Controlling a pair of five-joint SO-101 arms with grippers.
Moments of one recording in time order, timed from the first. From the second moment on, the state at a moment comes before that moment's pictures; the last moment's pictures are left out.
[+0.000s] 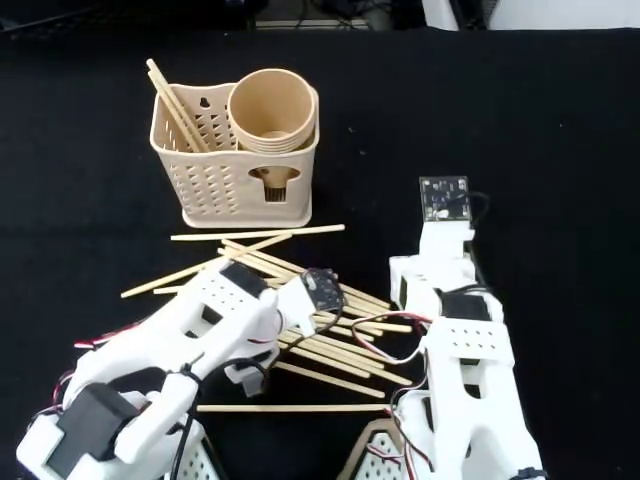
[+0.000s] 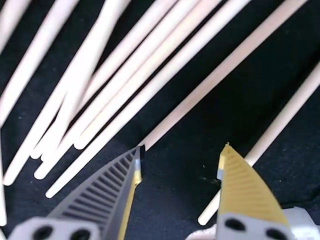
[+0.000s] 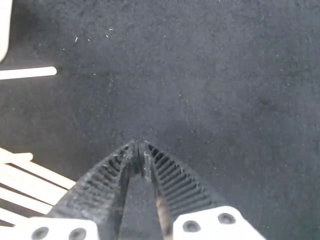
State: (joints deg) left arm 29.9 -14.5 53.3 67.4 -33.0; right arm 4.5 -45.5 74.0 36.3 6.1
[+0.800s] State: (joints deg) left arm 31.4 -32.1 54.1 74.7 -34.6; right arm 4.5 -45.5 74.0 36.3 6.1
